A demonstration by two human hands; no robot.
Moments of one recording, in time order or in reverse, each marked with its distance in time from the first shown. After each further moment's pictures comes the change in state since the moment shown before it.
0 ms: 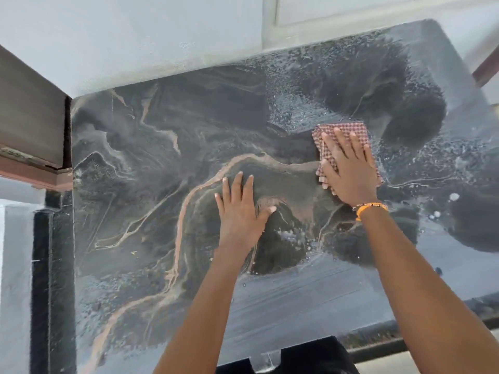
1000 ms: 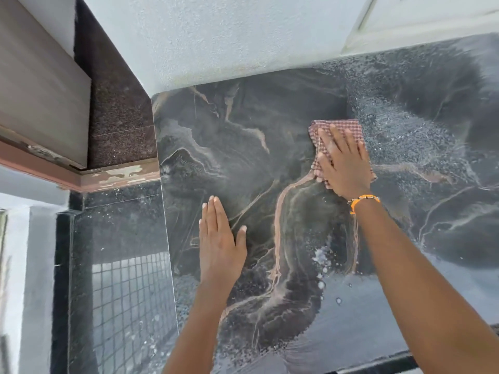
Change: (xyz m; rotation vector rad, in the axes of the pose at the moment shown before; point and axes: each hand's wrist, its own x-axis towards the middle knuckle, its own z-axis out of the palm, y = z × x) left_hand -0.052 -0.195 -0.092 -0.063 0.122 -0.101; right_hand 0.024 -0.195 0.036 -0.006 0.028 0.001
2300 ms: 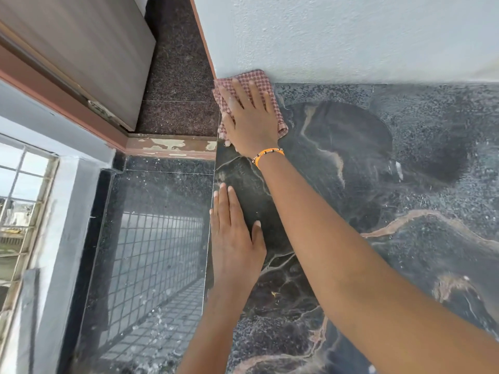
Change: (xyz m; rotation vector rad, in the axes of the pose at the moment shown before) left_hand 0.055 -0.022 -0.039 -0.069 0.200 -0.172; right_hand 0.122 -0.306 0.039 0.036 -0.043 -0.482
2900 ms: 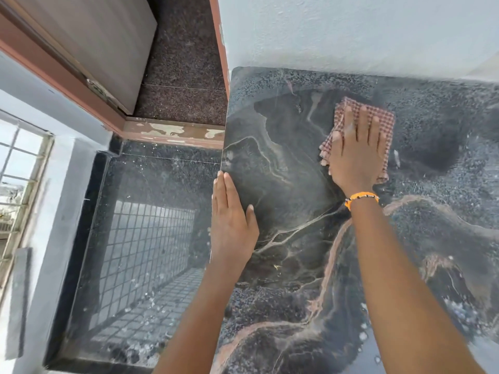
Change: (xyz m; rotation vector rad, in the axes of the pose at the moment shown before) left_hand -0.009 -0.019 -0.004 -0.050 -0.029 -0.039; right_hand -0.124 0.120 -0.017 -0.019 0.090 0.467
